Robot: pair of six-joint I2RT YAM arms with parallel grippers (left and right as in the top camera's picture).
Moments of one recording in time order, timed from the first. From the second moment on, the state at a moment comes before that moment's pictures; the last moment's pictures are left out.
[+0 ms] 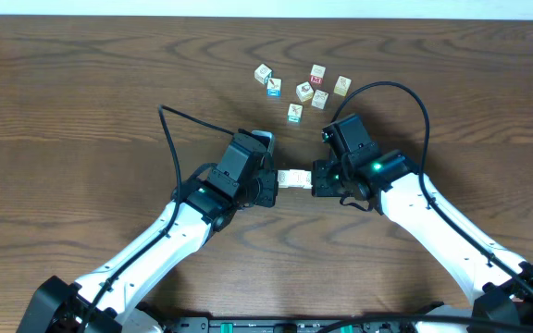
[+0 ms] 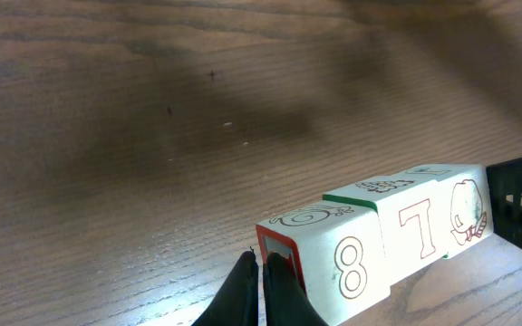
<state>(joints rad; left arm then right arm) -0.61 1.42 0.82 -0.29 0.14 -0.43 0.51 1.52 1.02 -0.66 -0.13 0.52</state>
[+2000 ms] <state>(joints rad) -0.61 1.37 0.85 -0.31 0.11 -0.44 0.51 1.50 1.10 -0.71 -0.11 0.52</state>
